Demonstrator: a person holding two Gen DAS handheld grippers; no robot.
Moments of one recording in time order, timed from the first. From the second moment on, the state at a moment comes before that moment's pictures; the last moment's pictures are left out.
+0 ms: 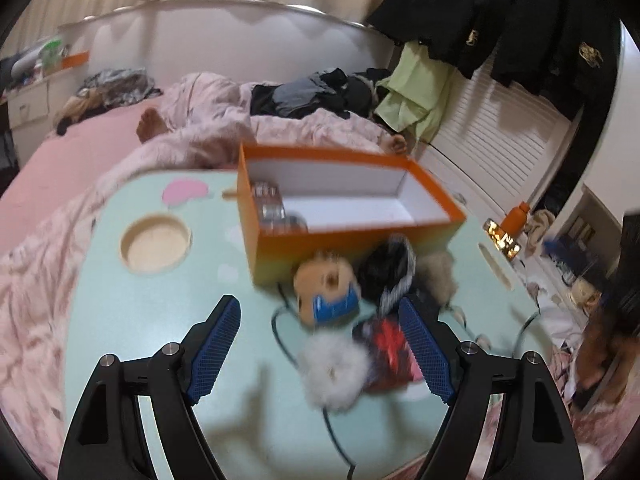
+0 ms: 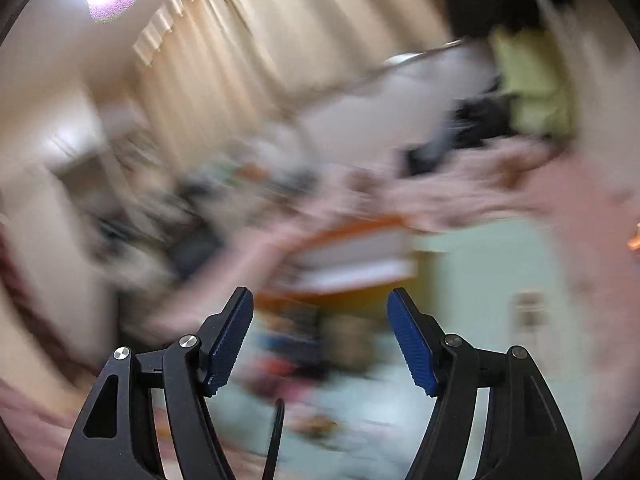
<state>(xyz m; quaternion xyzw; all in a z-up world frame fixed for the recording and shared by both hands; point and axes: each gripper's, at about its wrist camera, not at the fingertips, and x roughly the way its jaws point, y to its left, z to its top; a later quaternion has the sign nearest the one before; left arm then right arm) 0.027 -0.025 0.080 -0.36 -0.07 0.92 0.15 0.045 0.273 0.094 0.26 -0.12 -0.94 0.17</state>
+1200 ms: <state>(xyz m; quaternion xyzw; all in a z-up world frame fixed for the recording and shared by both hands) -0.153 0.051 0.044 -0.62 0.10 0.78 0.06 0.026 0.265 0.006 0.33 -0.11 -0.93 0.09</state>
